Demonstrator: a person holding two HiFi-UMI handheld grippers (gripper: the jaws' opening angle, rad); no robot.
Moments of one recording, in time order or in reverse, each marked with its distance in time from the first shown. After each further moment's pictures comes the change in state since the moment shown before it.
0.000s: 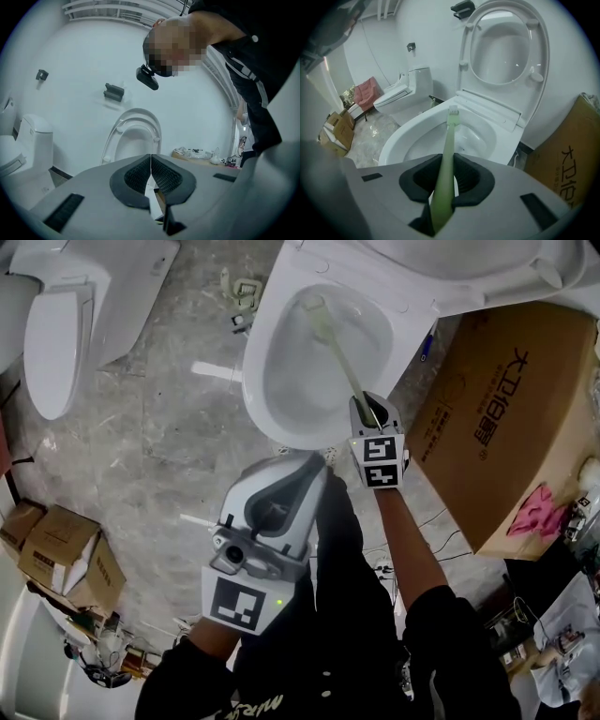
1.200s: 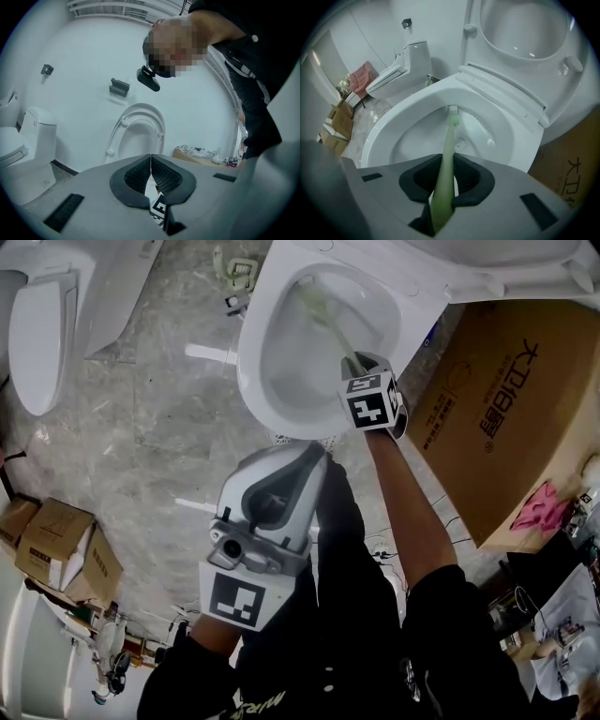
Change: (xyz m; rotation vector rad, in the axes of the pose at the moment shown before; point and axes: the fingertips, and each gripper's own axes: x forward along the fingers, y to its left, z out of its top) left arm 0.001 0.018 -0.031 -0.040 0.021 0.025; right arm 0.081 -0.009 -0.002 -0.037 0.246 0.022
